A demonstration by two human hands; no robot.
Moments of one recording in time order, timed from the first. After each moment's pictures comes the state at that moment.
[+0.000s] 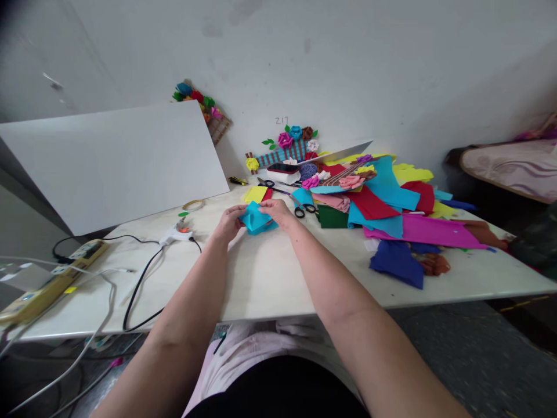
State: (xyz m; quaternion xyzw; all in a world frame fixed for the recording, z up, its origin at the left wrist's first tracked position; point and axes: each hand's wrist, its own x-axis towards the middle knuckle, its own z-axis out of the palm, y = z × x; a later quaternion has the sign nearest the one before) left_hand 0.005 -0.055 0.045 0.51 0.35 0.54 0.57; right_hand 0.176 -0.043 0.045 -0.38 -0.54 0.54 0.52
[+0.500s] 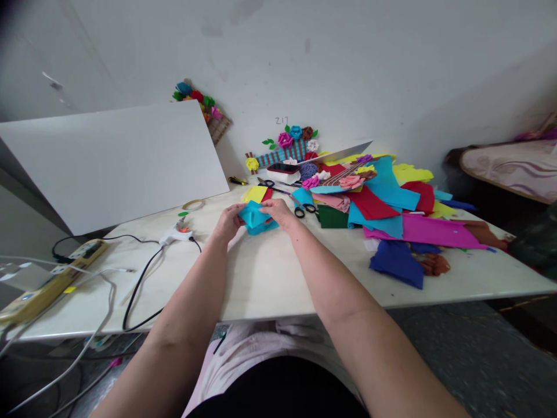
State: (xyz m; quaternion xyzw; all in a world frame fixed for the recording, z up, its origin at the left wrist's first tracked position) left_hand 0.006 -0.056 0.048 0.50 0.35 0.55 0.57; right_hand 0.178 -0.048 0.049 -0.38 -0.56 0.54 0.50
